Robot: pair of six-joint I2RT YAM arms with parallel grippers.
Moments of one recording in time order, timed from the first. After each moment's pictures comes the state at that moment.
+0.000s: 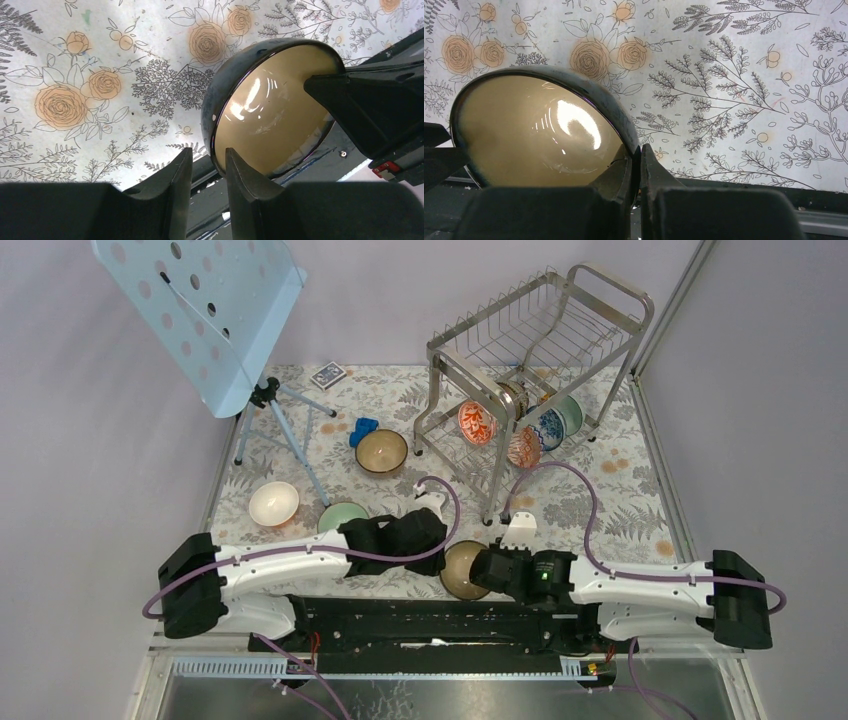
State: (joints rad) left arm -1.17 1.29 0.85 -0.45 -0.15 -0.78; right arm 1.31 1.07 0.63 -0.74 0.63 1.23
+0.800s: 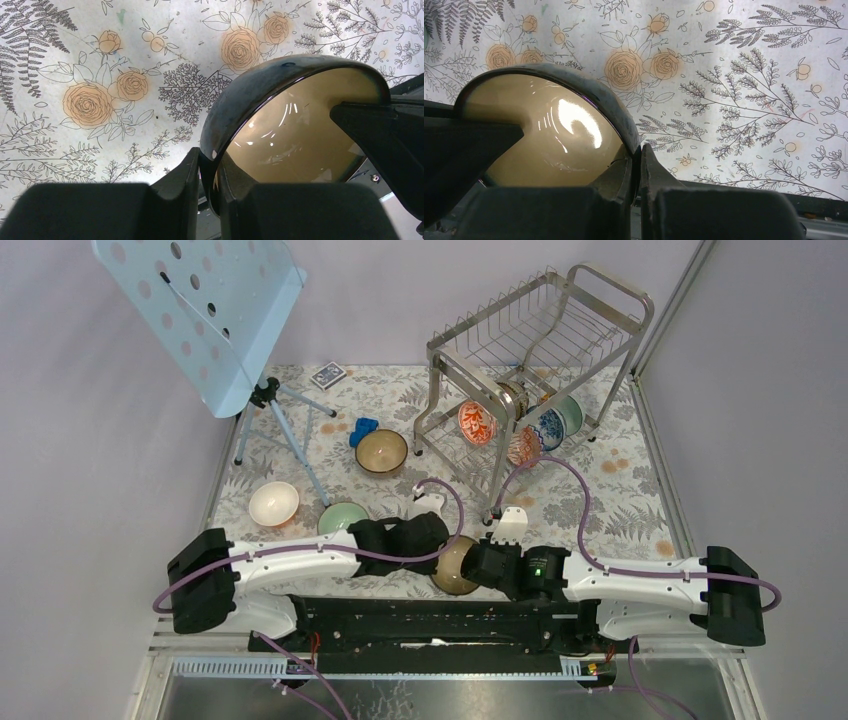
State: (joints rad) left arm -1.18 1.35 0.85 -0.47 -0.25 -0.80; right arm 1.31 1.13 0.70 -0.69 0.63 1.21
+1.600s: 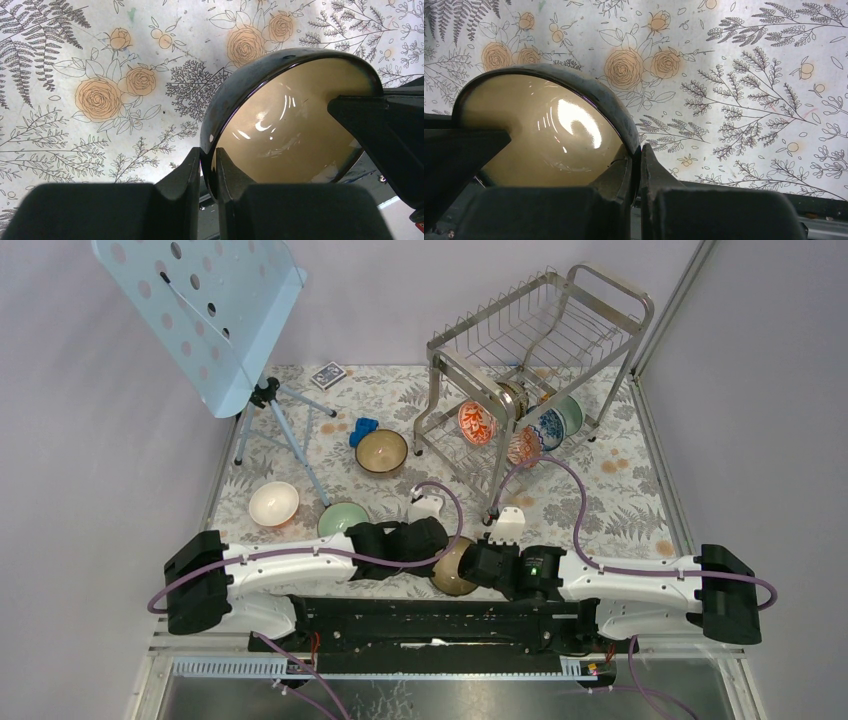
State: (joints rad) left arm -1.21 1.32 0.85 -0.50 -0.31 -0.82; right arm 1.31 1.16 0.70 -0.69 0.62 1.21
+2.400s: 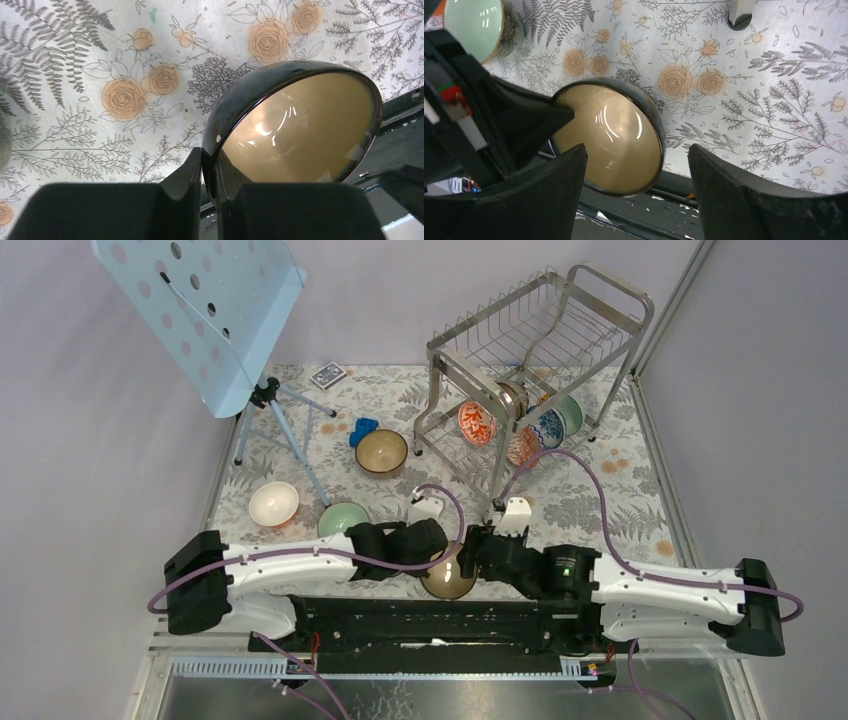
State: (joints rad) left arm -1.22 1.33 0.85 -0.54 -0.35 -0.75; right arm 1.31 1.00 0.73 -0.62 0.58 1.09
